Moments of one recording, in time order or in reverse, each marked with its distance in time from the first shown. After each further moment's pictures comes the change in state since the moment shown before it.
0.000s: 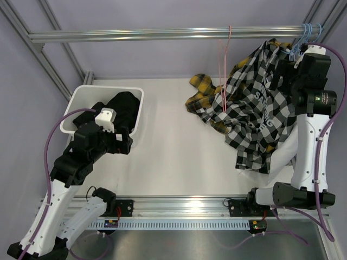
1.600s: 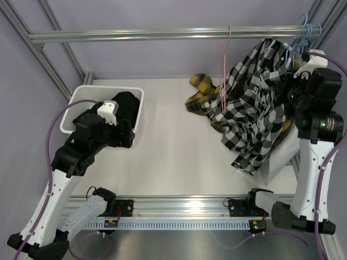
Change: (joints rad) left arm 0.000 0.094 0.086 -0.013 0.011 -0.001; right arm -0.009 -0.163 -0.089 0.087 -0.290 0.016
